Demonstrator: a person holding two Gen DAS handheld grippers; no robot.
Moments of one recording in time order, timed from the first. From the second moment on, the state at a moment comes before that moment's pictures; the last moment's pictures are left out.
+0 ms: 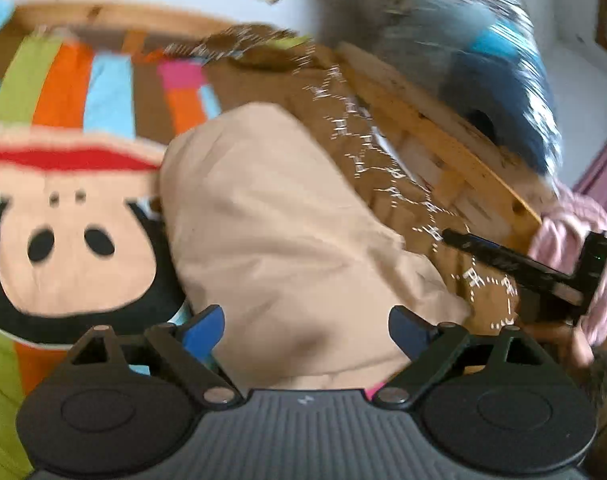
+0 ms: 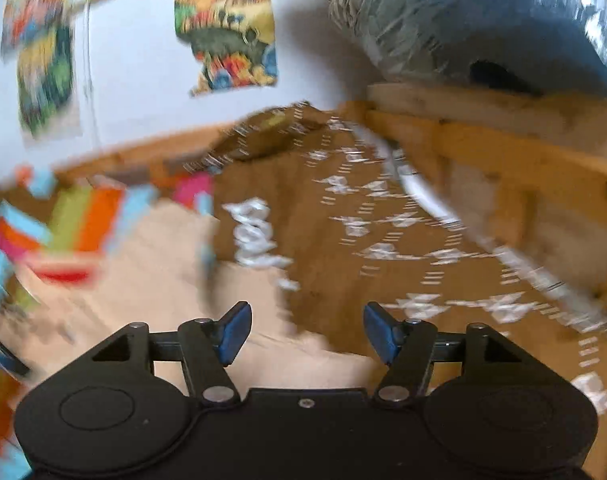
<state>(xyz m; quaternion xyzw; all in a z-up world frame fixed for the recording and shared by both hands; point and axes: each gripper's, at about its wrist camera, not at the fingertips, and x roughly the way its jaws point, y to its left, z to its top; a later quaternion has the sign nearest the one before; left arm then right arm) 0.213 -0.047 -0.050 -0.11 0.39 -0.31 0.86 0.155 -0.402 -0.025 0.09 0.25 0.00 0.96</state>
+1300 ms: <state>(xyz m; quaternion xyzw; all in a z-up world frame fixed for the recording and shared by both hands) 0.246 -0.069 -0.131 -0.17 0.50 -0.30 0.79 0.324 -0.263 -0.036 -0.11 0.35 0.16 0.92</state>
